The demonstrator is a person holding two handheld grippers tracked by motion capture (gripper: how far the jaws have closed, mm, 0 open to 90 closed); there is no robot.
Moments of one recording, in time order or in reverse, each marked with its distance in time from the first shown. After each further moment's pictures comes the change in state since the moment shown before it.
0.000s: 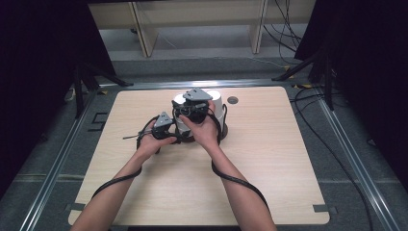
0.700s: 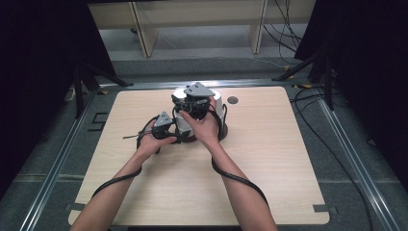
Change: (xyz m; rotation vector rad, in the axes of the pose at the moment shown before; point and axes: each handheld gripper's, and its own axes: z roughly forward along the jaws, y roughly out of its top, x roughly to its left) left arm 0.001 0.001 0.000 0.012 0.003 0.004; right arm -0.002 0.017 -0.008 -0.058 -0.009 0.003
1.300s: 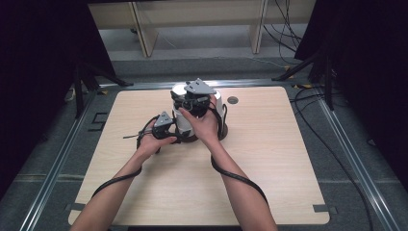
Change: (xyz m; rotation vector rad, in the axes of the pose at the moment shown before) left arm 0.001 0.000 0.001 0.001 0.000 0.008; right arm 0.000 0.011 -0.004 -0.038 0.001 0.020
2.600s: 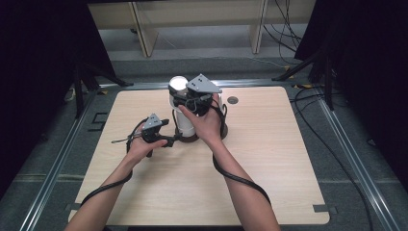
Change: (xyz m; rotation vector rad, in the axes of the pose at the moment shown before) left arm -0.002 -0.003 -0.041 -0.053 0.006 -0.071; right arm 0.008 0.028 -0.027 -0.098 0.041 -0.011
